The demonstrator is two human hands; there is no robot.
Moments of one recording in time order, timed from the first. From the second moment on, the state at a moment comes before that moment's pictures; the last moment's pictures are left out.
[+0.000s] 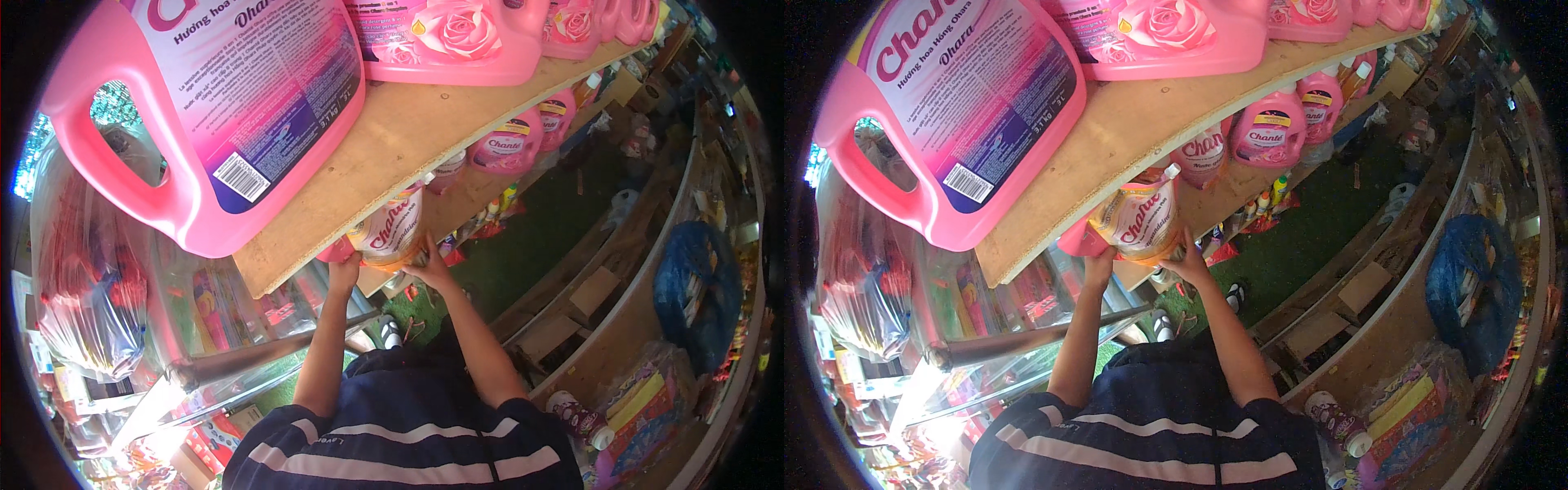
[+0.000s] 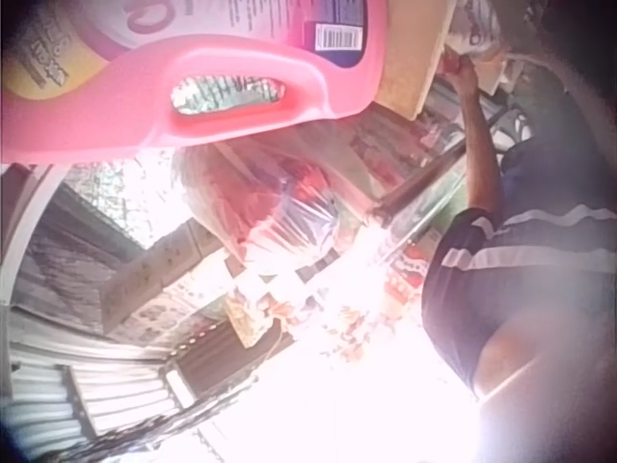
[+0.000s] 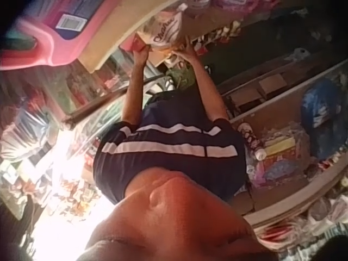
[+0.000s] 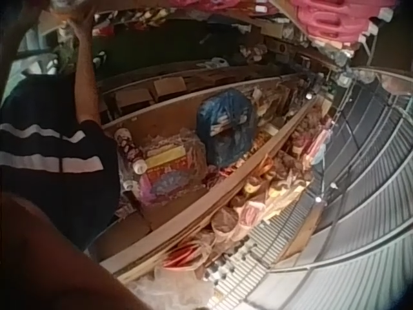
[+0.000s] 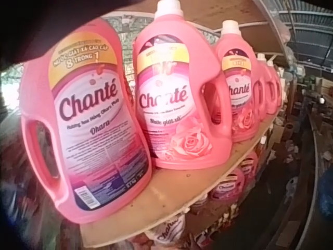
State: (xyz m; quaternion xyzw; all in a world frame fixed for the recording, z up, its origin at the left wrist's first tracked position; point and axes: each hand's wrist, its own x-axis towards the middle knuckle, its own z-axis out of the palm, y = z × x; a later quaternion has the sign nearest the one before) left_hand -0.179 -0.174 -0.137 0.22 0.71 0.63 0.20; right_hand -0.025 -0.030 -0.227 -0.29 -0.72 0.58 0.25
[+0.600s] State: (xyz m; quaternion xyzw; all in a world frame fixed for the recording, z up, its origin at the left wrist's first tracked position) left_hand -0.200 -0.184 -0.150 0.15 0.74 0.64 0.16; right_hand -0.020 -0.074 -0.234 -0.28 -0.75 0.59 0.10
